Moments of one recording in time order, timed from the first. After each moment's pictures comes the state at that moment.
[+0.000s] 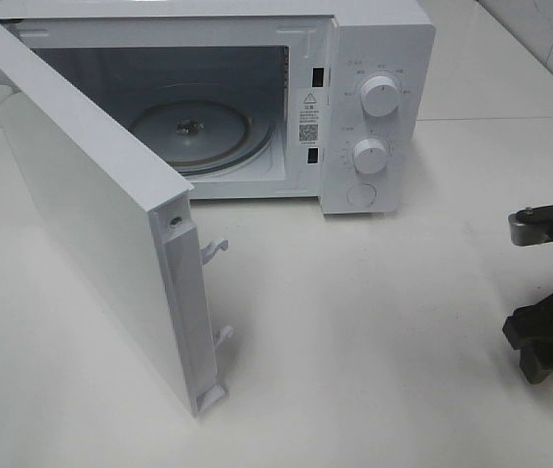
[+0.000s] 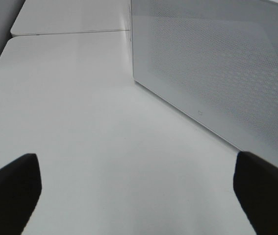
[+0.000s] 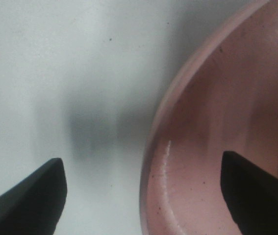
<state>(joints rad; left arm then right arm) 0.04 -0.01 -0.50 -0.13 1.05 0.14 0.12 1.65 -0.65 -0.22 0.55 0.13</state>
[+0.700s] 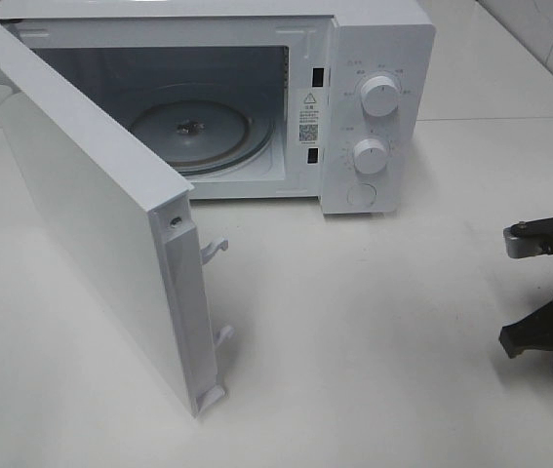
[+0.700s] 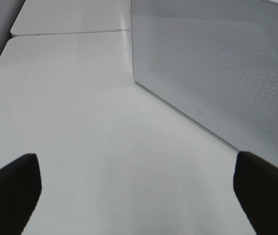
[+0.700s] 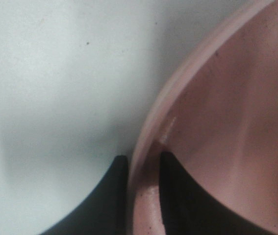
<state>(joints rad) 0.04 -0.01 -0.50 -0.13 1.05 0.14 0.12 1.72 -0.65 -0.29 0.51 0.22</state>
